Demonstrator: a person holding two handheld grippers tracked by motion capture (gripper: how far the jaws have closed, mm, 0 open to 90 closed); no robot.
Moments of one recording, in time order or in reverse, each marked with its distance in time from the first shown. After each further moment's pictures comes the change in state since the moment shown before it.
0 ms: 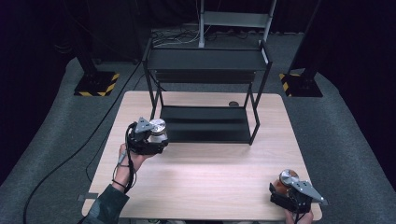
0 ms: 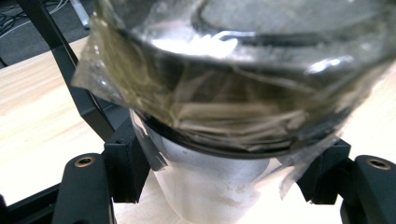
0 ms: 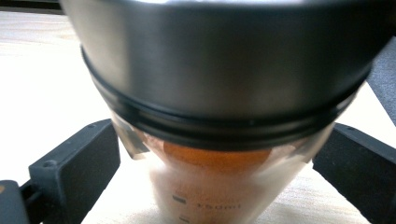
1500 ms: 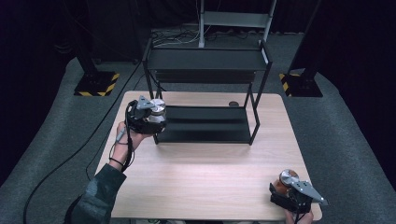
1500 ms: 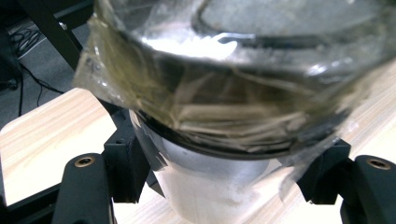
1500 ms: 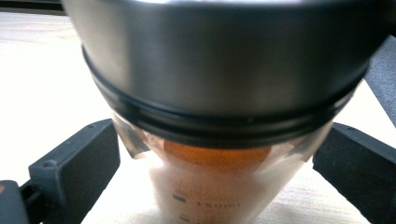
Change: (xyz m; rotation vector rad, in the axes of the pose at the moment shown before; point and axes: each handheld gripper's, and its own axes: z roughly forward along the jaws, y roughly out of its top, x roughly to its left) left arm 0.015 0.060 -0.002 0.024 0.054 0.059; right arm 0.000 -0.001 0.000 -0.002 -0.001 -0.001
